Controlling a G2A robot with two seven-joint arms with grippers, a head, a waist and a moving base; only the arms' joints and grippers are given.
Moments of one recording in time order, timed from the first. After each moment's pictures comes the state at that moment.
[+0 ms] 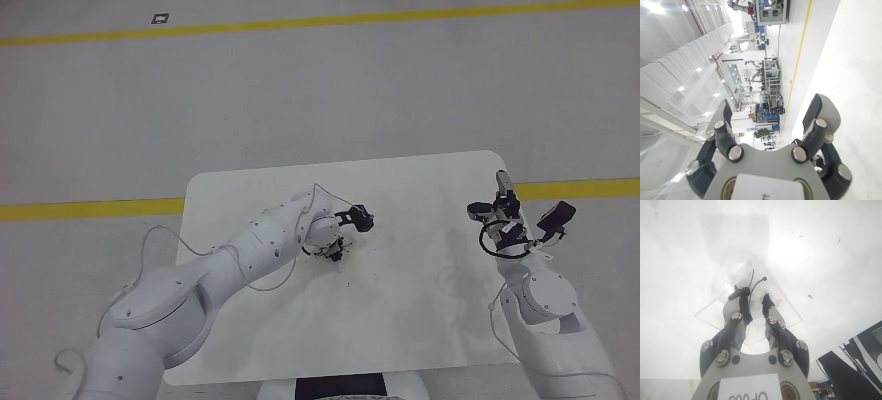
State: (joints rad) left arm 0.54 -1.47 -0.17 -0.91 0.66 -0.34 -1.06; right arm -1.73 -1.15 1.60 -1.80 0.42 0.00 0.00
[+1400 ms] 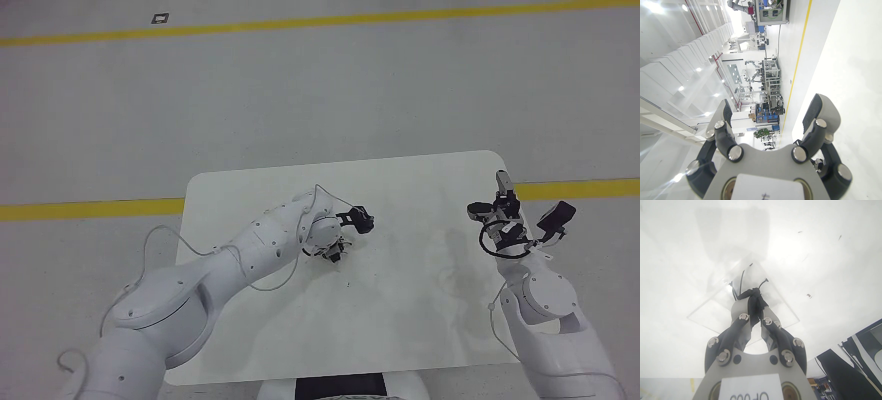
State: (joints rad) left arm 0.53 -1.47 -0.17 -0.91 0.65 -0.34 -1.08; right arm -1.73 -1.15 1.60 -1.80 0.42 0.00 0.00
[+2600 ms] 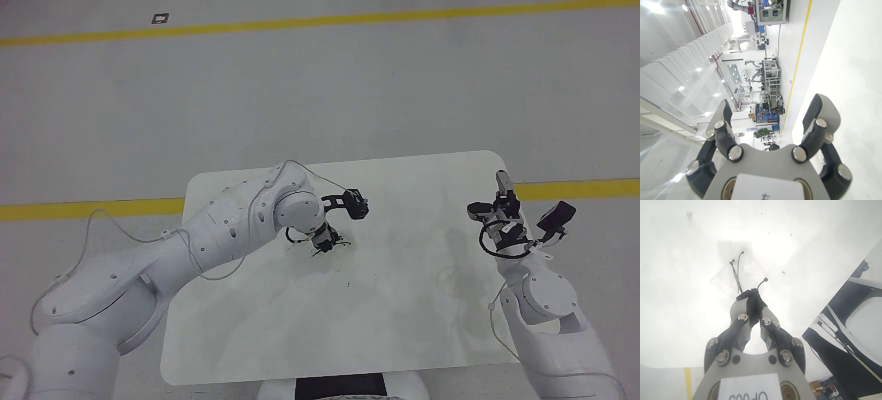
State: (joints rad) left arm 0.41 -1.25 -0.18 -1.25 0.41 -0.34 -1.19; right arm -1.73 -1.15 1.60 -1.80 0.42 0.00 0.00
